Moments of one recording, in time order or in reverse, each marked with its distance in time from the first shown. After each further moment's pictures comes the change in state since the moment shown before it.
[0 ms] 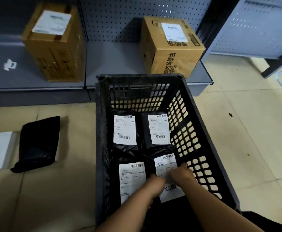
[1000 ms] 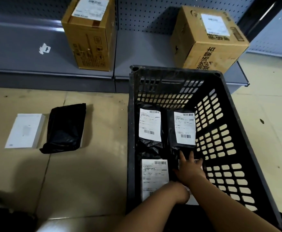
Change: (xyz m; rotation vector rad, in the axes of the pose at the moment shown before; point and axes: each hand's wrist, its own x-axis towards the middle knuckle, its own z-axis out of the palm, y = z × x) left_hand -0.078 0.025 -0.033 0.324 -0.101 0.083; right_hand 0.027 -0.037 0.047 -0.629 -0.001 -0.343
